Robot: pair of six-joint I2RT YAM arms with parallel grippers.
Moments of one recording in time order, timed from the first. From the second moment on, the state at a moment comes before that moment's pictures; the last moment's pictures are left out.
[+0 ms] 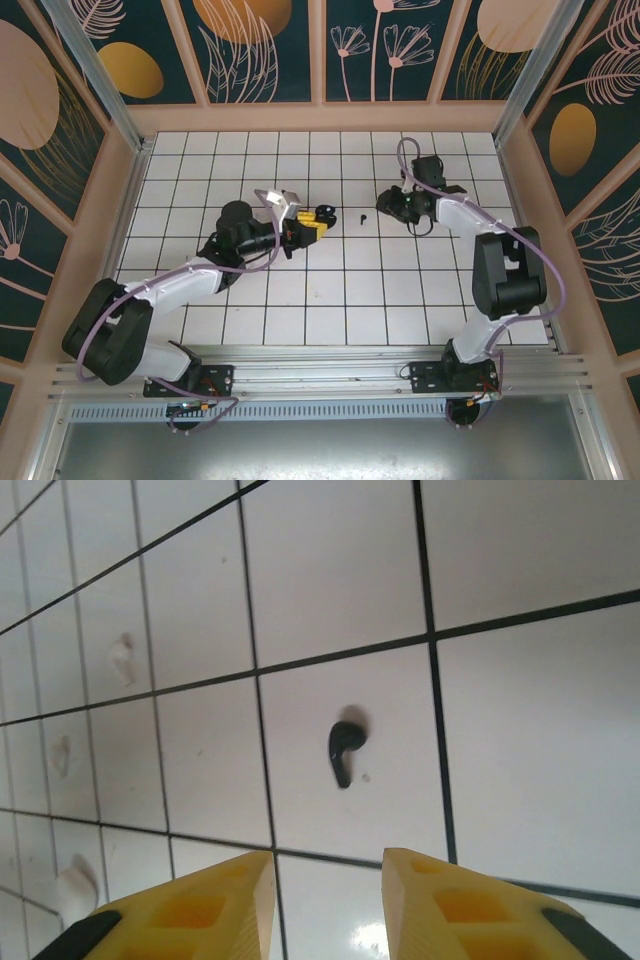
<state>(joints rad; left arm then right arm) -0.57 1.39 0.67 0.62 0.68 -0.22 0.21 1.73 1.16 -0.39 -0.39 0.52</state>
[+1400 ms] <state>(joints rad) -0.57 1.33 0.59 0.61 0.64 -0.20 0.31 2.02 1.34 -0.43 -0.30 0.52</state>
